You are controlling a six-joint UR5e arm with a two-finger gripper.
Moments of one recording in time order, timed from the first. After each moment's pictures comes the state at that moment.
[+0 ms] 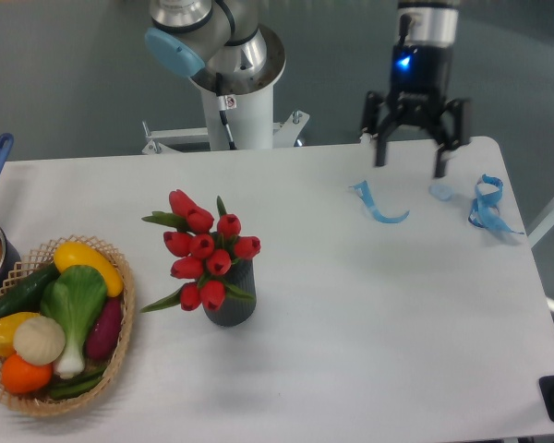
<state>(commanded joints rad) 2.98 -1.46 -1.89 -0.81 1.30 1.60</state>
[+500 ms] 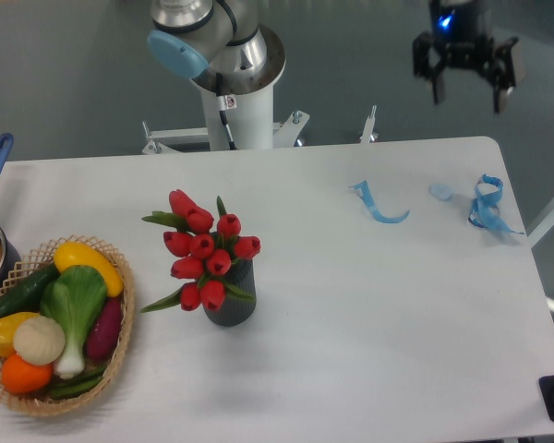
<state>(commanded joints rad) 3.15 -1.39 -1.80 -1.18 1.50 1.86</state>
